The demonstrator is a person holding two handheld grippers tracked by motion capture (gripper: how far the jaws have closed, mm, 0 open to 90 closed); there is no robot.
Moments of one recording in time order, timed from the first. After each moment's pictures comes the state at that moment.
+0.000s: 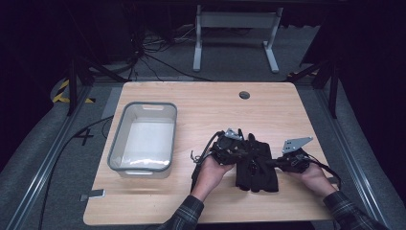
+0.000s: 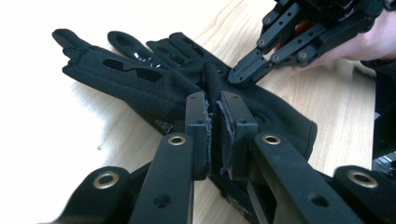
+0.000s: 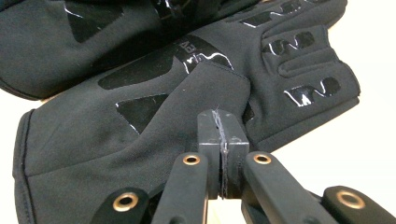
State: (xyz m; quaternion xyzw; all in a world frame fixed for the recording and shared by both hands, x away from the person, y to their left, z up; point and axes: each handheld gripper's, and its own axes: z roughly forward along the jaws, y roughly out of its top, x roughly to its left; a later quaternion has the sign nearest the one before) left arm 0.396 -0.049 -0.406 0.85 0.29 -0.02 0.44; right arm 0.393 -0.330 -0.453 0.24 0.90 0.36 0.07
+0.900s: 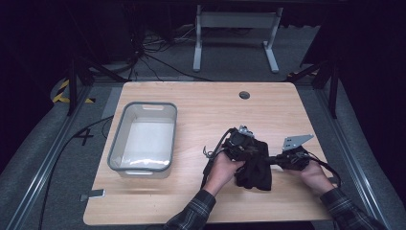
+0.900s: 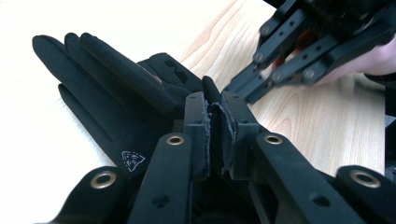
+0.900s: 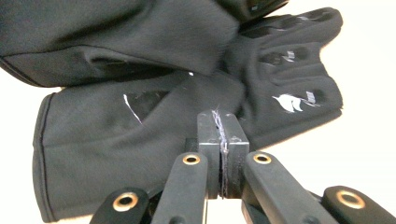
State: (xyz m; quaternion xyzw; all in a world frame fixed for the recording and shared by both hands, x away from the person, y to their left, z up) left arm 0.407 -0.087 -0.408 0.86 0.28 -0.01 0.43; right arm 0.396 -0.332 -0.445 0.24 0.89 0.37 0.07
